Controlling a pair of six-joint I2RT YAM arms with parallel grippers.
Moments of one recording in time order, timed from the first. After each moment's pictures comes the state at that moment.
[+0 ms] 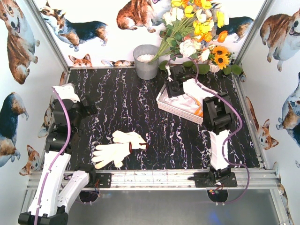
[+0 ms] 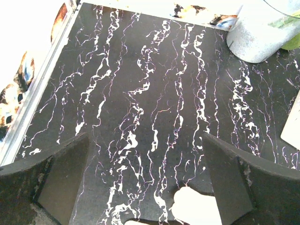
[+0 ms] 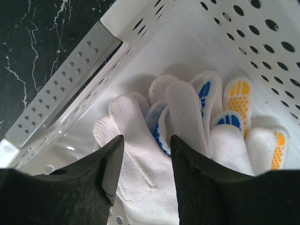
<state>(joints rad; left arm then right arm) -0.11 0.72 0.91 -0.49 -0.24 -0.23 0.35 2.11 1.69 -0.55 0.02 0.04</state>
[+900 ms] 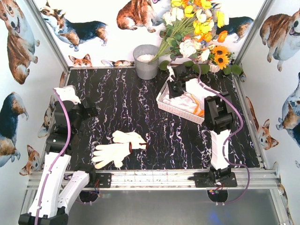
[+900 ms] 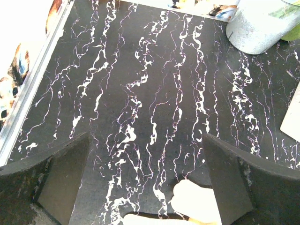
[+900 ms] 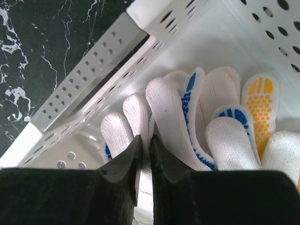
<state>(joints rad) -0.11 0.70 0.89 -0.51 -0.23 -0.24 0.32 2.13 1.69 -0.55 -0.16 0.04</state>
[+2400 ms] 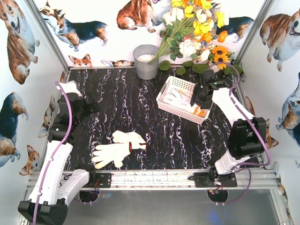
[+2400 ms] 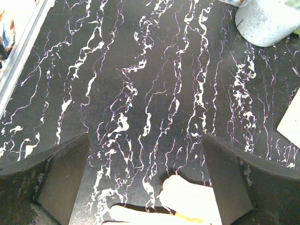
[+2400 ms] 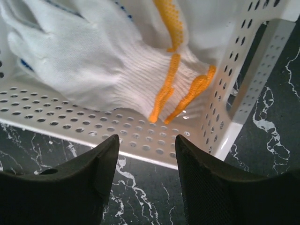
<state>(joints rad) -0.11 0.83 0.95 -0.56 -0.24 -0.34 0.15 1.60 1.31 -0.80 0.03 0.42</state>
